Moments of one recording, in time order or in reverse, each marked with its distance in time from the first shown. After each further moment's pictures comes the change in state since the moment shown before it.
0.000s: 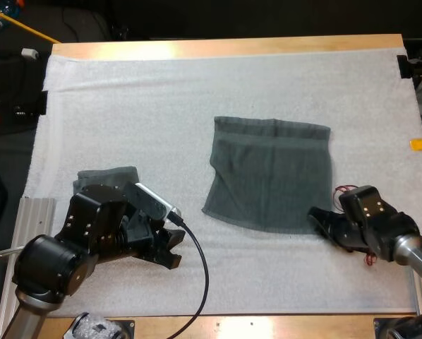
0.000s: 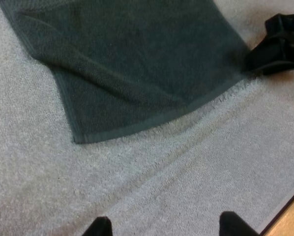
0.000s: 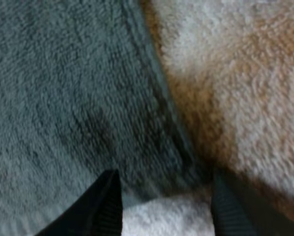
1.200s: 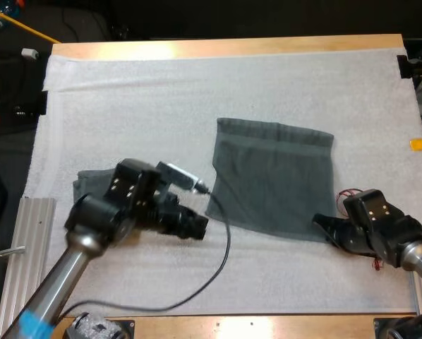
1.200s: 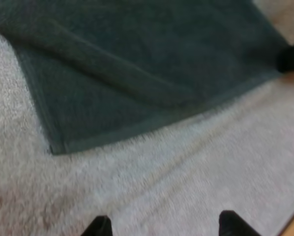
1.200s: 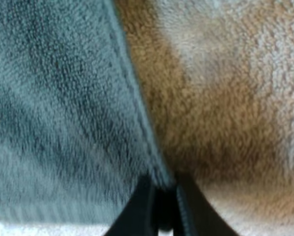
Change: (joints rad) left arm 0.000 0.320 0.067 -0.227 0.104 -0.059; right arm 0.000 -0.105 -0.004 0.147 0.024 -0.063
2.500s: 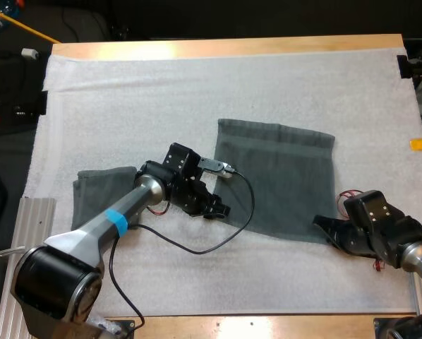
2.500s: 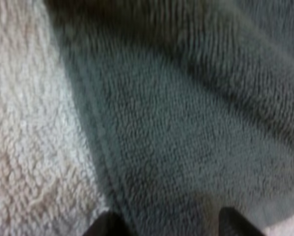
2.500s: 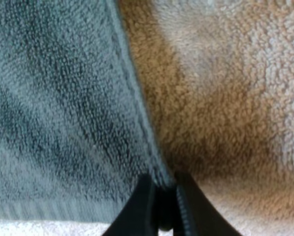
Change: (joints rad) left arm 0.001 0.594 -0.013 -0.342 -0.006 -0.015; right arm 0.000 -0.001 0.003 0.005 0.000 -0.007
